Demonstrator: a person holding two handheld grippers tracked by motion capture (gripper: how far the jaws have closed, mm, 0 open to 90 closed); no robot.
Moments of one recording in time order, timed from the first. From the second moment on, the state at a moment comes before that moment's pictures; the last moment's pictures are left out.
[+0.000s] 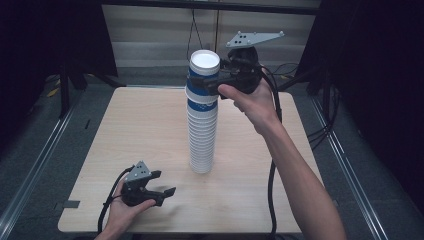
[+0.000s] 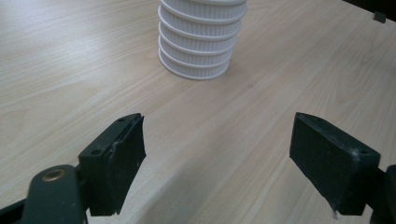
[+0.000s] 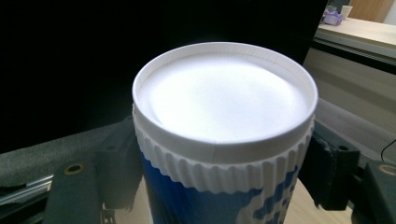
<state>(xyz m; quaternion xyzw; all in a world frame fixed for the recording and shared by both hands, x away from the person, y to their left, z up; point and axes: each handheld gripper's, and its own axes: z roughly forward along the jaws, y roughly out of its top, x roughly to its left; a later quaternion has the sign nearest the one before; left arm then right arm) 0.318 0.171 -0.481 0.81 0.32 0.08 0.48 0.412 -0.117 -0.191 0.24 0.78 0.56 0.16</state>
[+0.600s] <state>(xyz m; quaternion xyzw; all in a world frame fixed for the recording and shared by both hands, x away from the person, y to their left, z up) 0.319 0.171 -0.481 0.81 0.32 0.08 0.48 0.411 -0.117 -0.175 0.24 0.75 0.60 0.17</state>
